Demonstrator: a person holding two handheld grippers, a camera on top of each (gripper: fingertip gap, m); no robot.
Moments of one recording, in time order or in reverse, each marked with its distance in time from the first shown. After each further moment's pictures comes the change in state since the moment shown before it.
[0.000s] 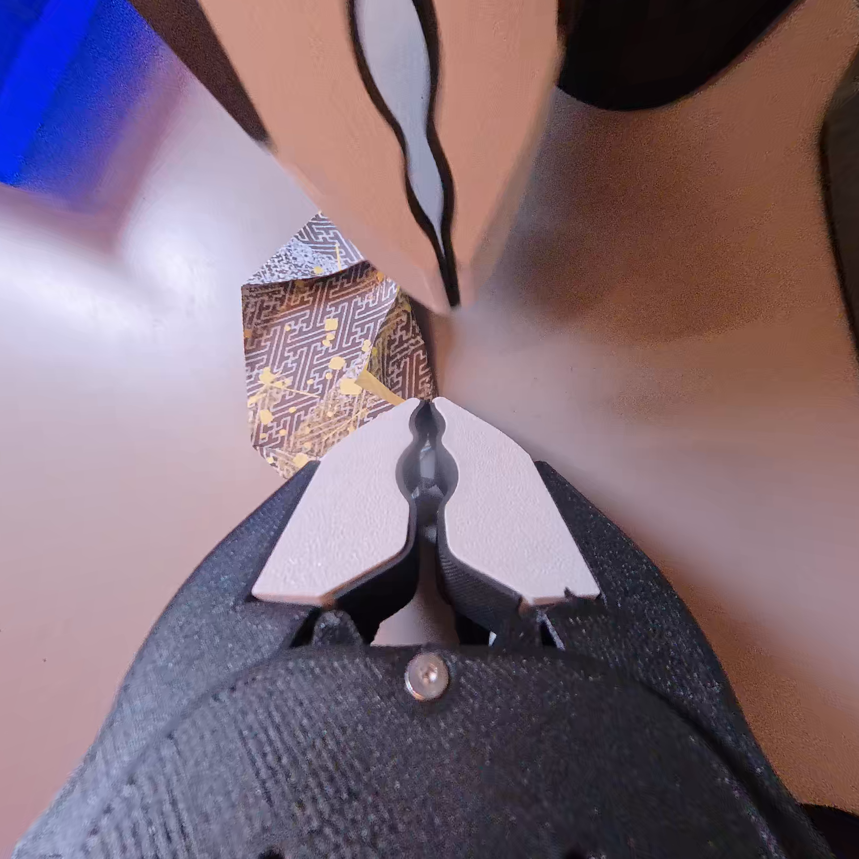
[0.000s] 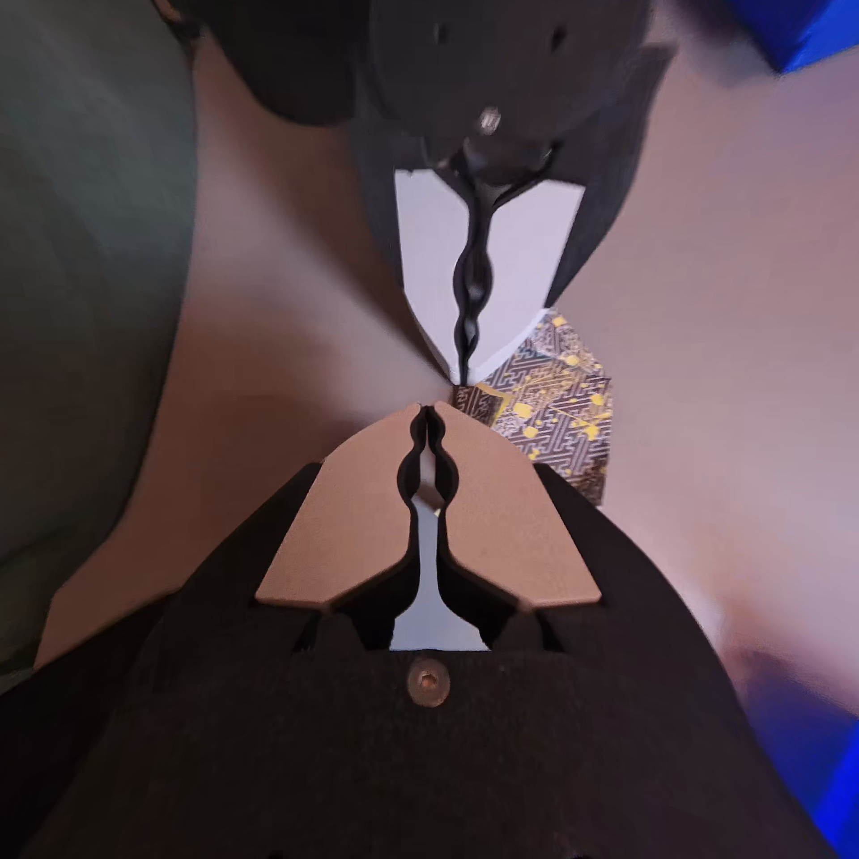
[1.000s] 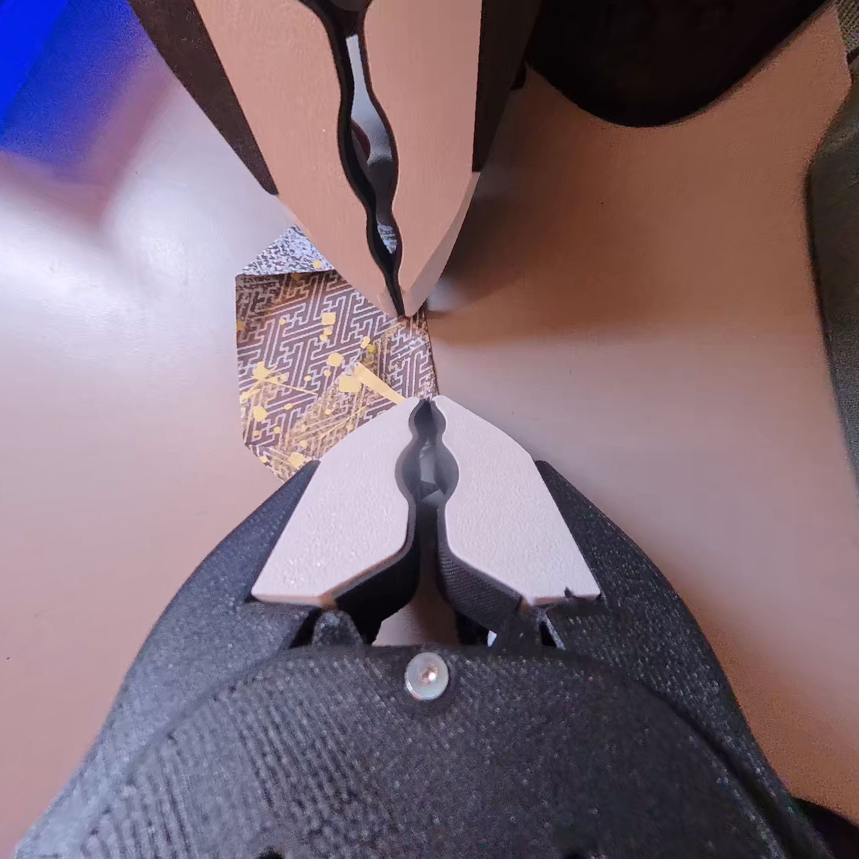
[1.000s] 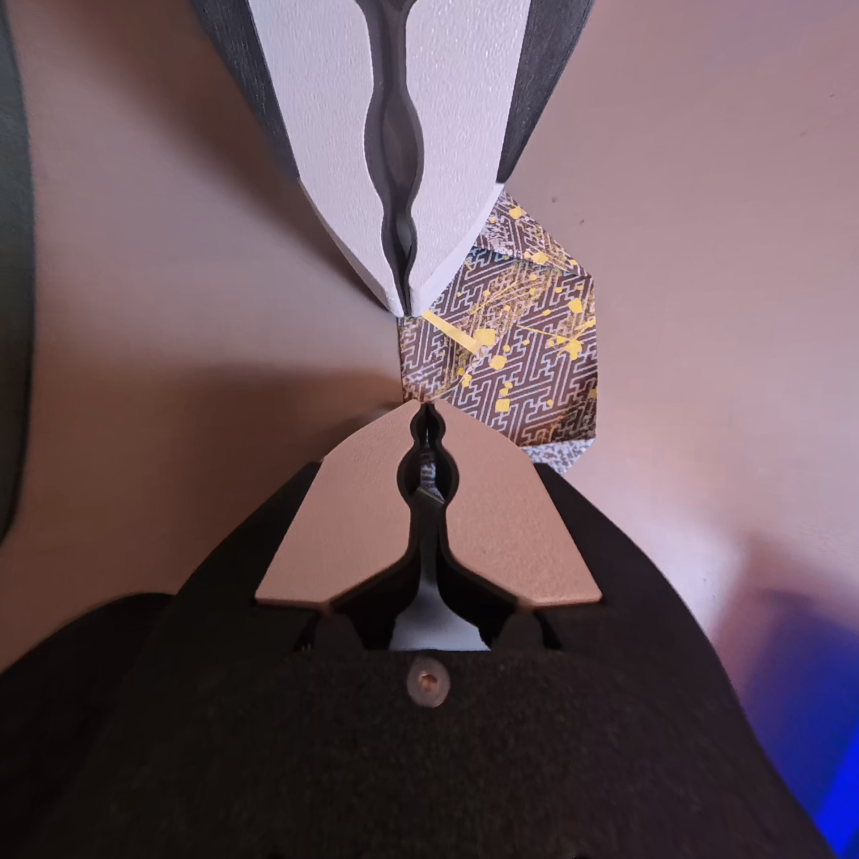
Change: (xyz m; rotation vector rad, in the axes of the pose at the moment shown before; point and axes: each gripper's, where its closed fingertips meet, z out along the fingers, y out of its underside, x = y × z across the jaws) left arm 0.000 0.001 0.000 -0.001 0.027 -0.066; right arm 0.022 0.036 0.013 -0.093 0.084 0.086
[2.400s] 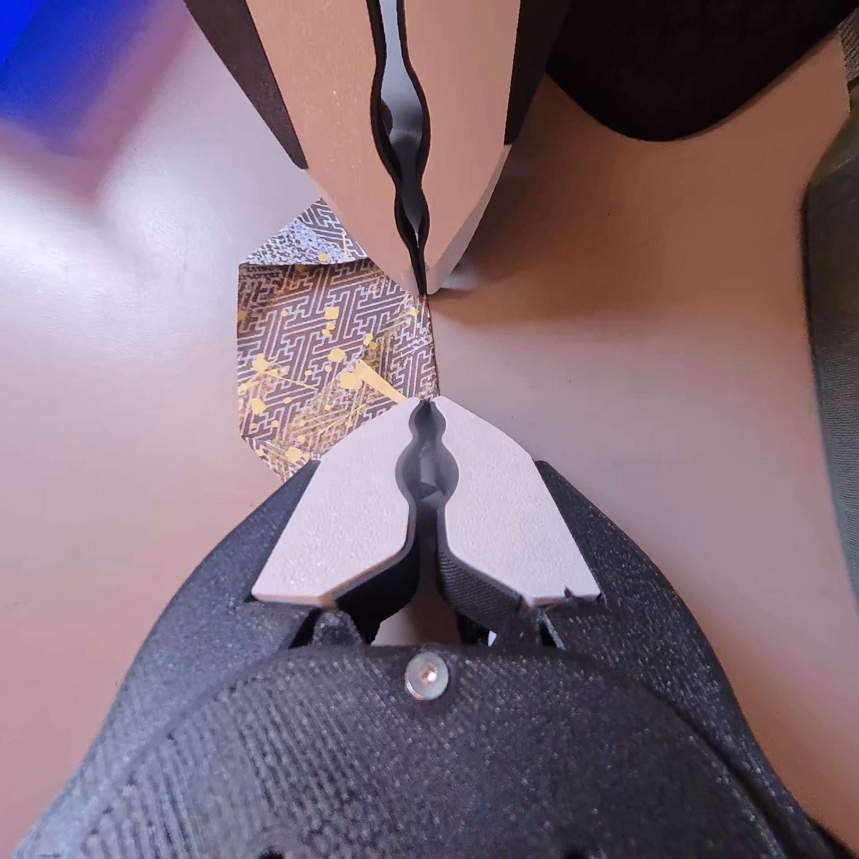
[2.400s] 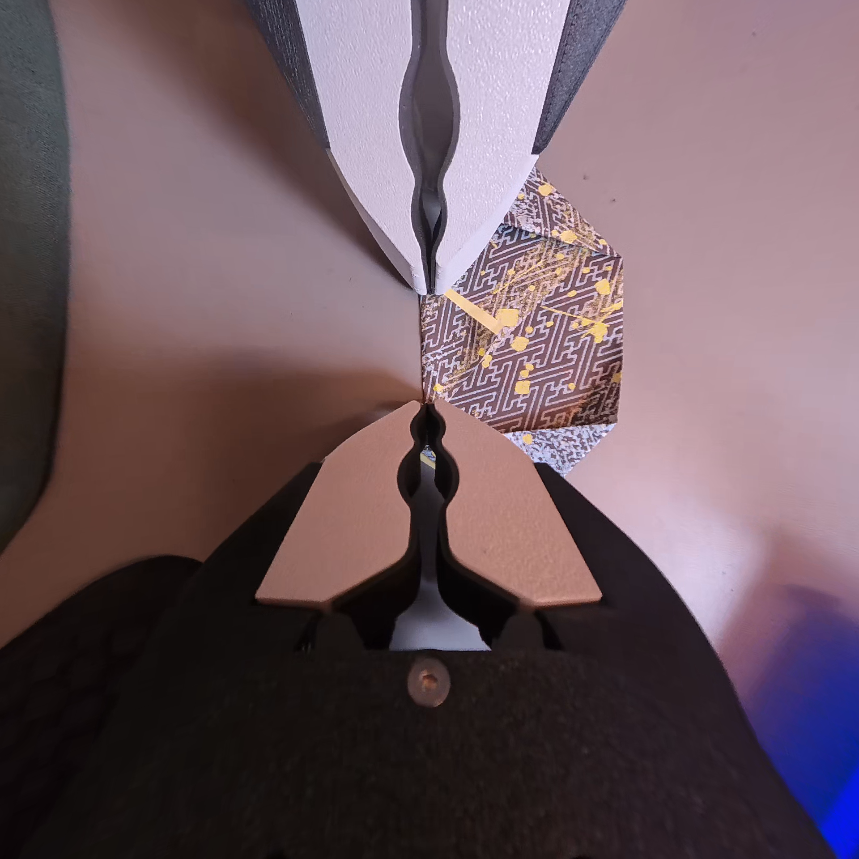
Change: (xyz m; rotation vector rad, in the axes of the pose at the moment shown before) left arm -0.001 0.000 0.001 -0.014 0.006 -0.059; right arm -0.007 0.007 -0.005 -0.027 -0.059 -0.009
